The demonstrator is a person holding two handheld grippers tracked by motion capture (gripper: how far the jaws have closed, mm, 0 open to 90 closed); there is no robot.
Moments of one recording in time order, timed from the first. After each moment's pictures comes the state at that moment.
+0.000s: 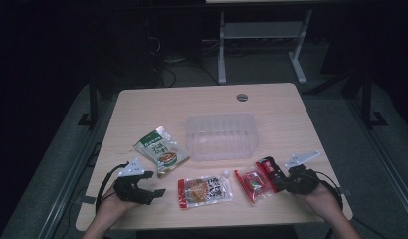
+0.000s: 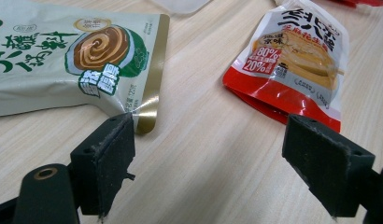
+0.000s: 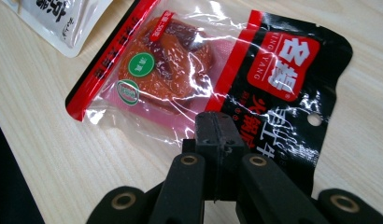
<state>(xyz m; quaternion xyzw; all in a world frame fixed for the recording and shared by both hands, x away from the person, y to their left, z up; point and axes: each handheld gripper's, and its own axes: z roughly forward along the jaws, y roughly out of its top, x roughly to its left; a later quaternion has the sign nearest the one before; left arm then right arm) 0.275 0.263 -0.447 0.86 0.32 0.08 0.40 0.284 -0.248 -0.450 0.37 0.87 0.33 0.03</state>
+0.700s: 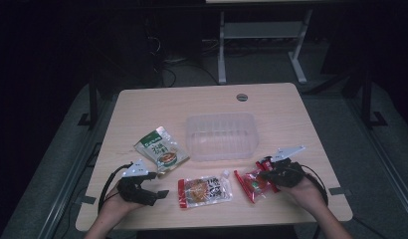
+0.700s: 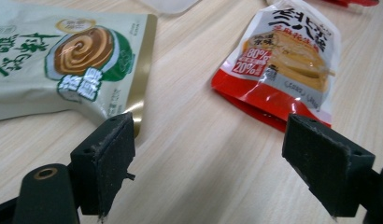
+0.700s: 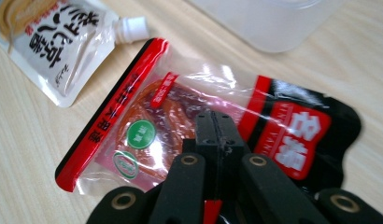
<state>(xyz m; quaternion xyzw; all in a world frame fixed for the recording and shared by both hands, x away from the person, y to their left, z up) 0.274 0.253 -0.447 0.86 0.32 0.07 0.40 0.302 -0.213 -0.446 0.35 0.87 0.34 0.06</state>
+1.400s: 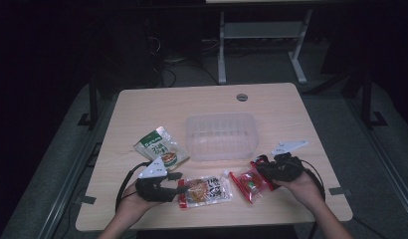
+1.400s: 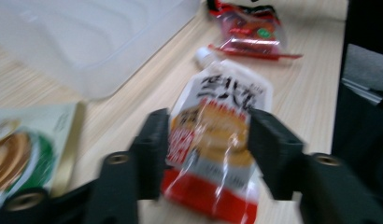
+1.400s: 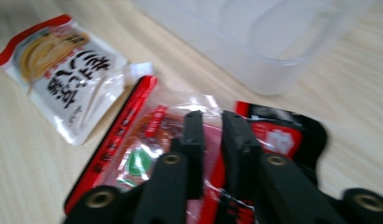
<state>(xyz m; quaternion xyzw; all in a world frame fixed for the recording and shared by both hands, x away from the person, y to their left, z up) 0.267 0.191 -0.419 0.86 0.25 0.06 0.45 0.310 -0.212 -0.432 0.36 0.85 0.38 0.07</state>
